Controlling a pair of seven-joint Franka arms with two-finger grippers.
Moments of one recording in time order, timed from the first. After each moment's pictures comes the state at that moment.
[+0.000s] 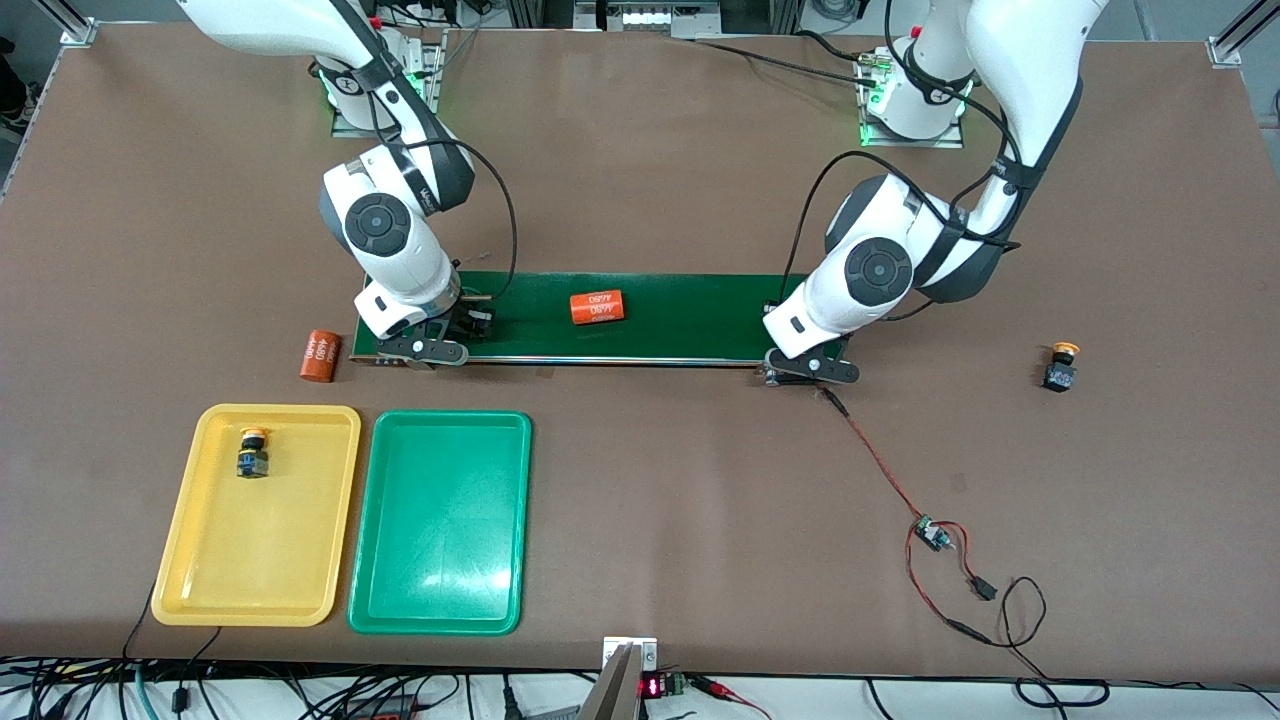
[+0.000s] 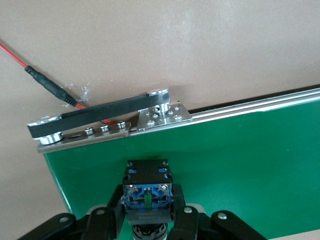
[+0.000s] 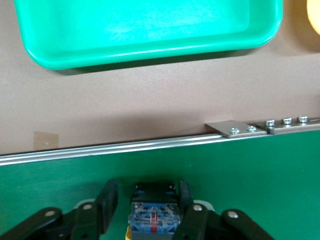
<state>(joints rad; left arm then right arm) -0.11 0.44 -0.38 -1.94 0.02 2.19 -0.31 0.18 0.35 0.26 -2.12 -0.18 2.44 0.69</state>
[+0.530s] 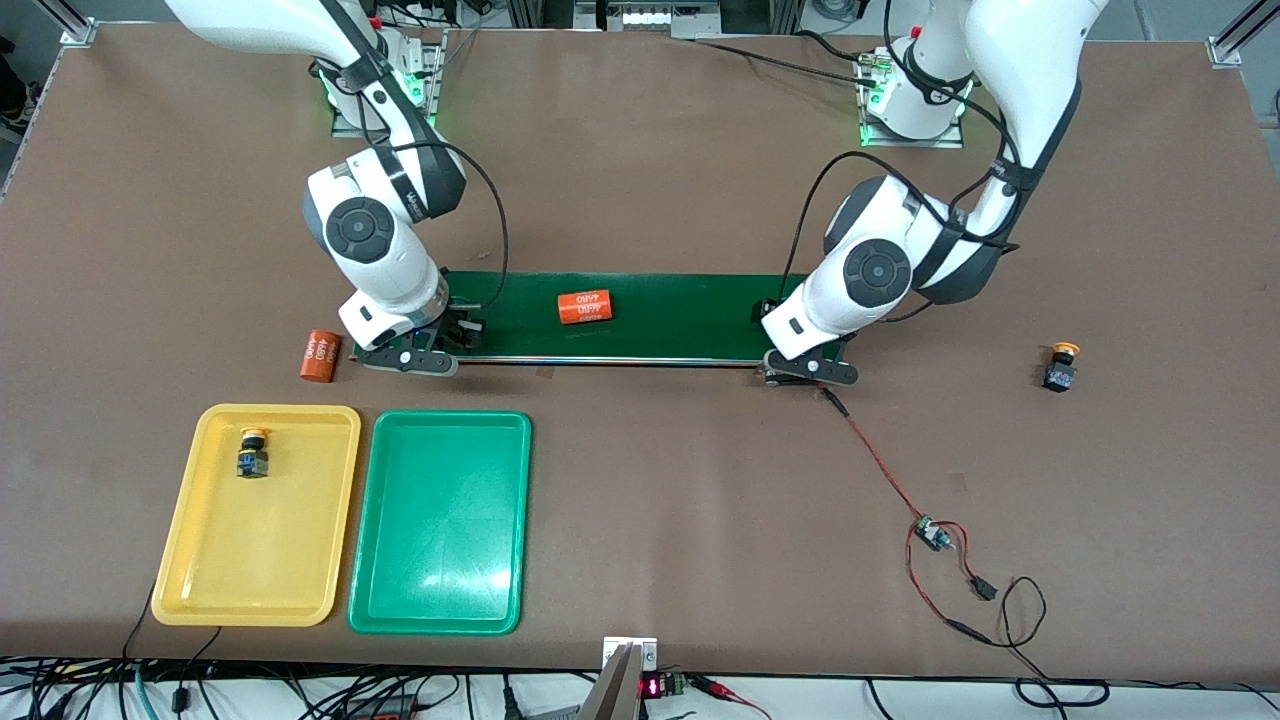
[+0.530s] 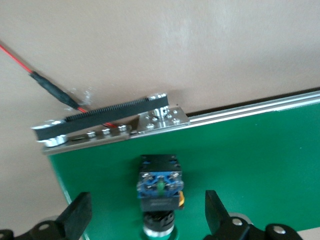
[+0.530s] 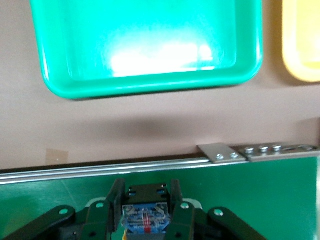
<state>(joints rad) -0.11 0.42 -0.37 -1.92 0.02 2.17 -0.31 0.16 0.35 0.26 -2.01 -0.18 2.34 0.62</state>
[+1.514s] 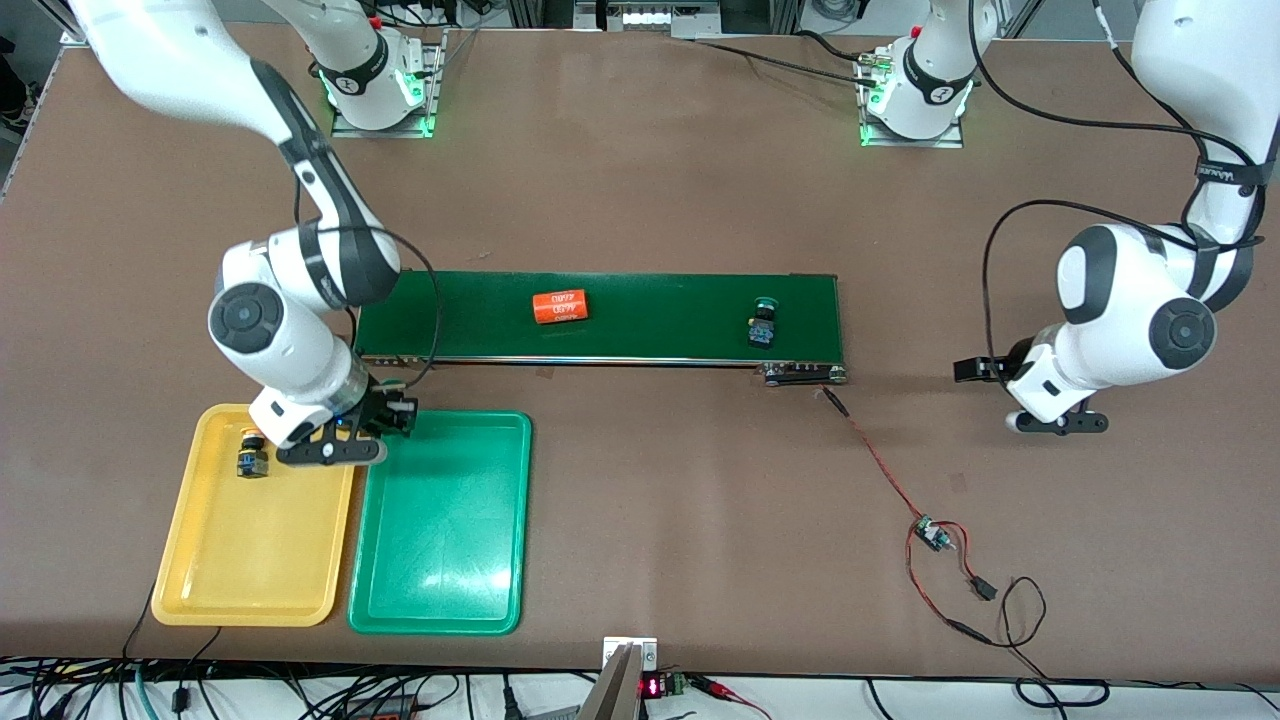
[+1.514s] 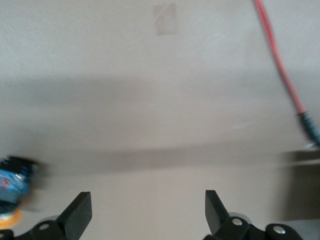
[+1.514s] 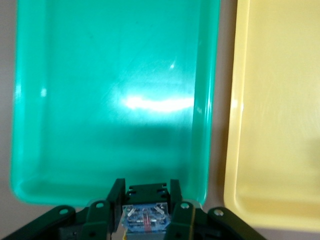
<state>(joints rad) 0.24 0.43 -0.17 -1.92 0.02 2.17 0.11 0.05 0.61 0.20 -1.67 -0.20 2.40 0.29</state>
